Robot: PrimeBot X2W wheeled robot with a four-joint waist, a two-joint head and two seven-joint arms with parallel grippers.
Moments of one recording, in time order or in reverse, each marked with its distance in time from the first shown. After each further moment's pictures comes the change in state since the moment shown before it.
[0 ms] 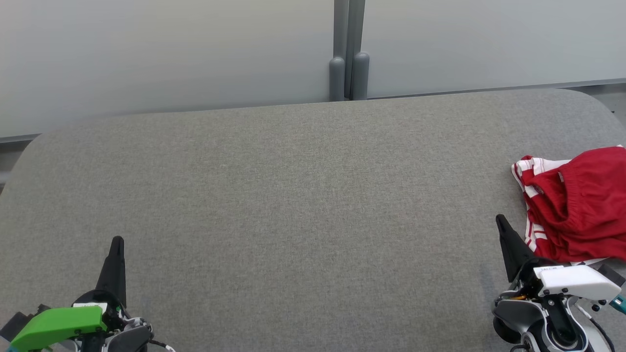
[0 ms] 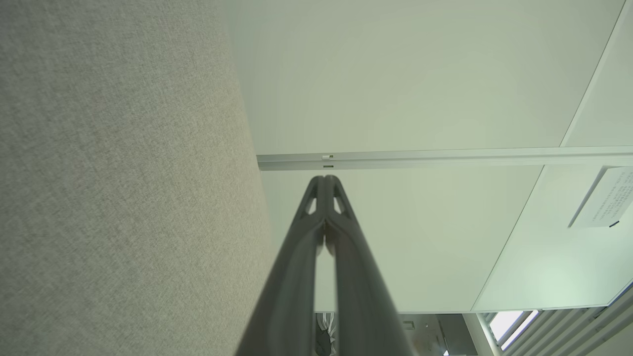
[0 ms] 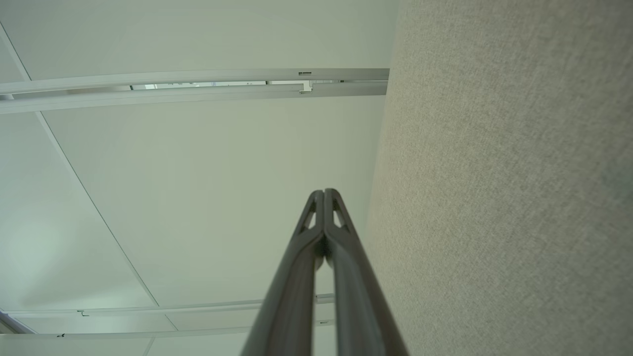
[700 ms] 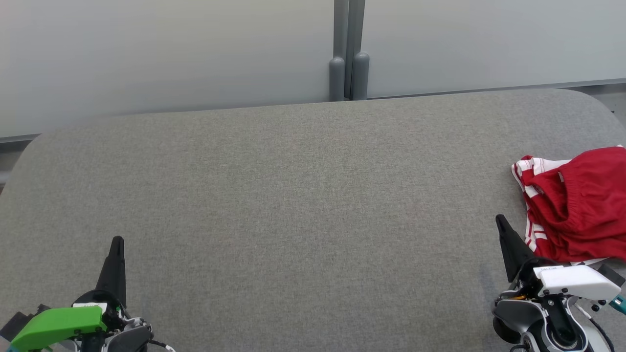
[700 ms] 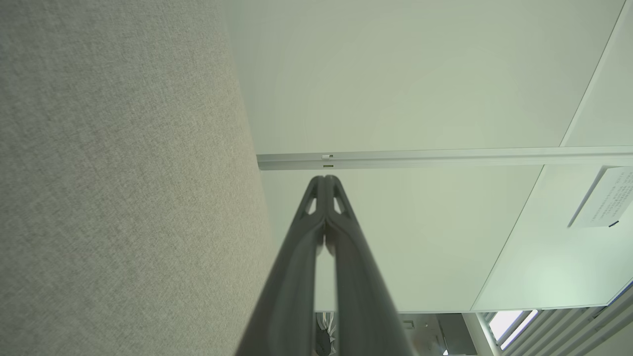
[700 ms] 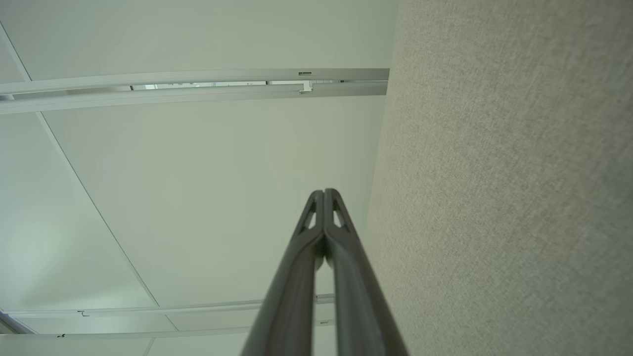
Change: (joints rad) left arm 0.000 -0.001 0.002 0.000 0.000 0.000 0.004; right arm 0.000 0.002 -0.002 0.000 -0.002 0.000 0.001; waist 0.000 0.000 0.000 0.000
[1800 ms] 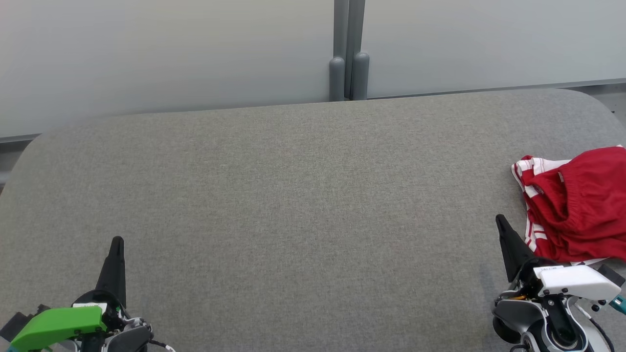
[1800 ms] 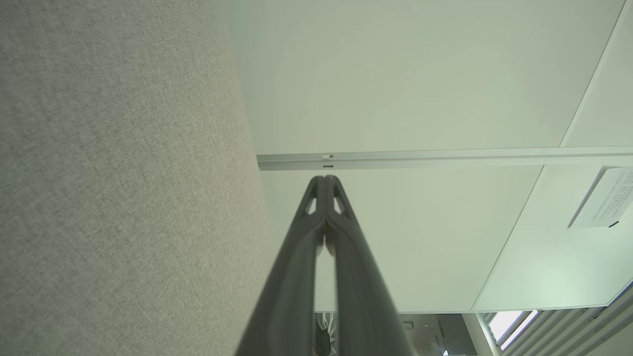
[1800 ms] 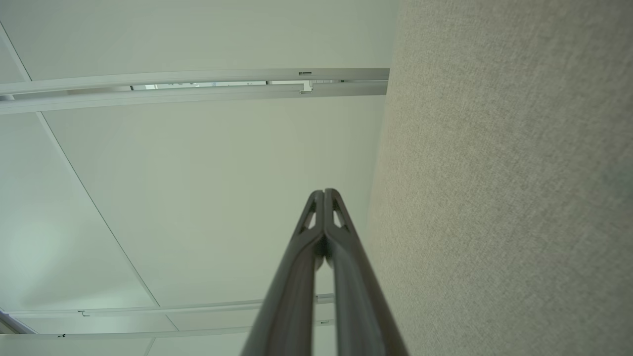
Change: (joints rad) left arm 0.000 -0.002 0.003 0.000 0.002 0.000 0.001; right arm 0.000 0.002 -0.003 0.000 -0.001 0.000 0.003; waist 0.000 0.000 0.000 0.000
